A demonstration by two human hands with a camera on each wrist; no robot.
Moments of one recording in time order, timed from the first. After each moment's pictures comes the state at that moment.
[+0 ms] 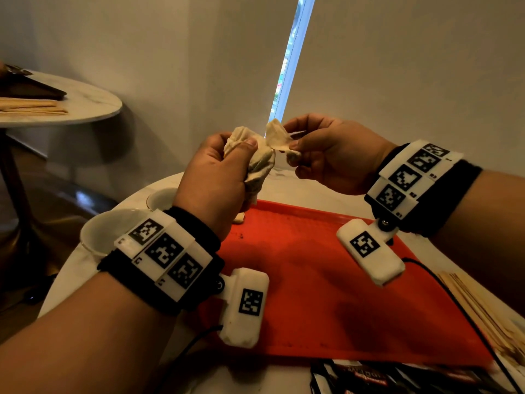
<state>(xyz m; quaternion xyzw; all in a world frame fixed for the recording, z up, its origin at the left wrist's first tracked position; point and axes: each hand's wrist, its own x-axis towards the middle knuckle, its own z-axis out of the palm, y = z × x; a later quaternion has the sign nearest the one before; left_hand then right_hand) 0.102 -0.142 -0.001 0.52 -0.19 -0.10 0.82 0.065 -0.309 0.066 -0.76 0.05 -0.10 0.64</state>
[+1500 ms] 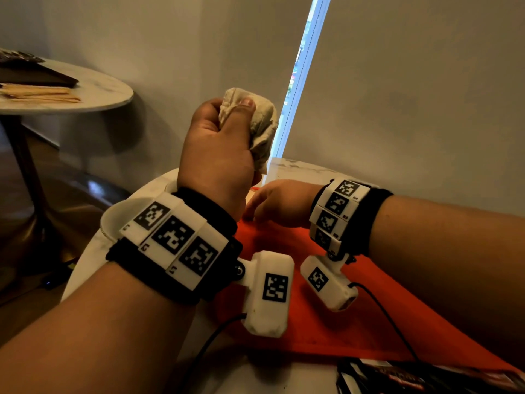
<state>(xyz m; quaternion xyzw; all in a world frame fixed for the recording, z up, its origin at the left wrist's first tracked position) 0.114 -0.136 0.004 0.44 -0.13 -0.02 0.89 0.122 -0.273 -0.024 -0.96 0.08 0.12 0.22</state>
